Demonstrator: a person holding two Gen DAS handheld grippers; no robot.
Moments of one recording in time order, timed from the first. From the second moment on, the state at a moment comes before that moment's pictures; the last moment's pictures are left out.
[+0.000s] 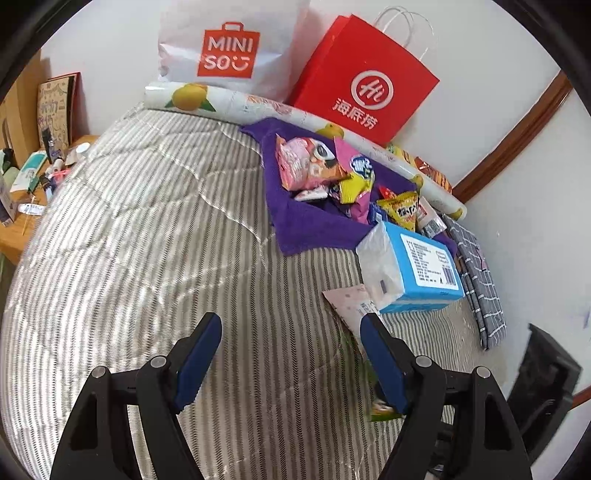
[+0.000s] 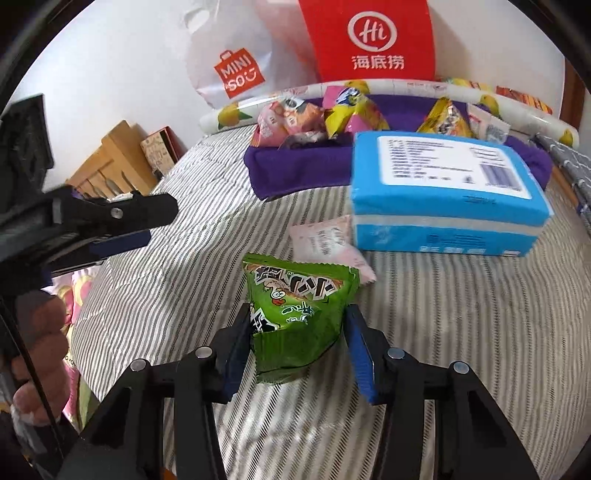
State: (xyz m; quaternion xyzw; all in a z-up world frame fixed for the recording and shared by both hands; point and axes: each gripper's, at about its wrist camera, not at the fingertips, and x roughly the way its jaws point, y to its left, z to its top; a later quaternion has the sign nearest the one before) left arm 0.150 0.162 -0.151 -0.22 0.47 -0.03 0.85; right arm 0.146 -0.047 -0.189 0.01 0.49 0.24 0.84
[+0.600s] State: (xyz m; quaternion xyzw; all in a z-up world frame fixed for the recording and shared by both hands) left arm 0.189 0.083 -0.190 -0.19 0.52 -0.06 0.83; right arm 0.167 -0.188 -0.193 -0.01 0.43 0.10 0.90
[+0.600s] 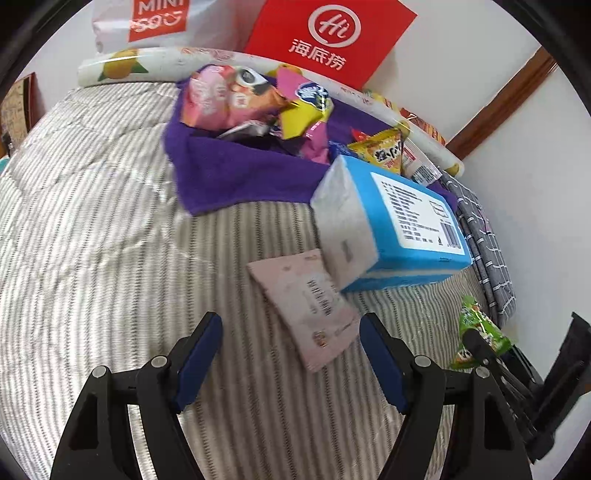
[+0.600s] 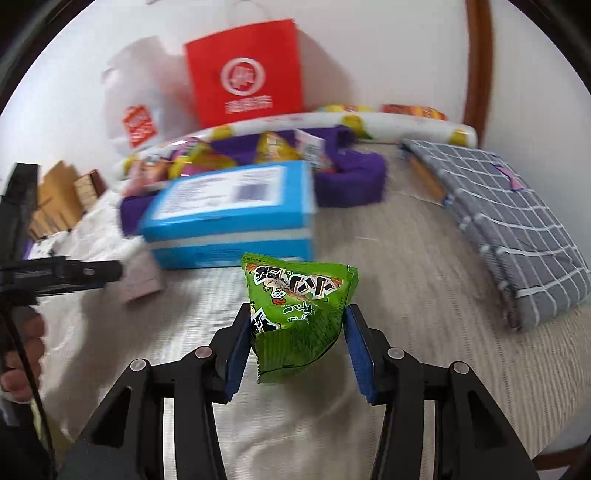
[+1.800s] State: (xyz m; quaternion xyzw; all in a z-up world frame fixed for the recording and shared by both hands) left arm 0.173 0.067 -0.194 -0.09 0.48 -0.01 0.87; right arm 0.201 -0.225 -0.218 0.07 0.42 0.08 0.90
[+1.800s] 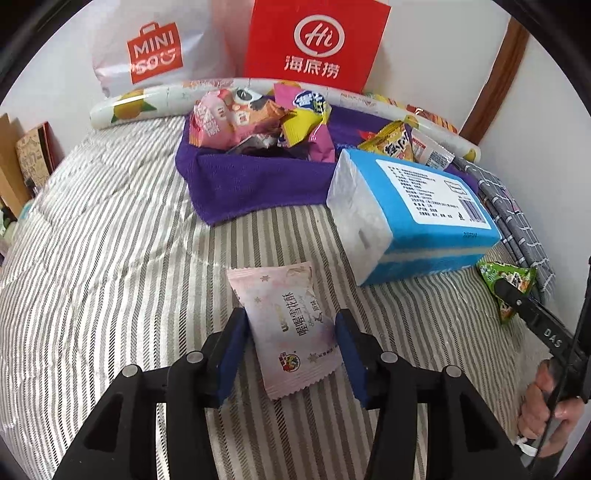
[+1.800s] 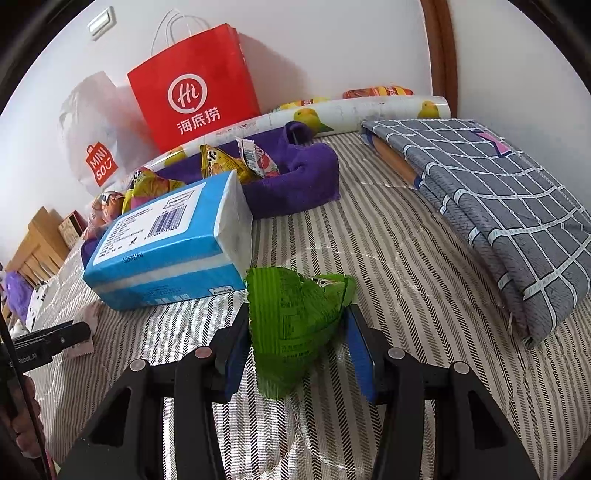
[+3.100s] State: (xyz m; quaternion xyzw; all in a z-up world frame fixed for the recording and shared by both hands) left arm 0.156 0.096 -0.178 -0.16 0.44 -0.01 0.89; right arm 0.203 -0.216 -0.220 0.03 0.43 0.07 0.90
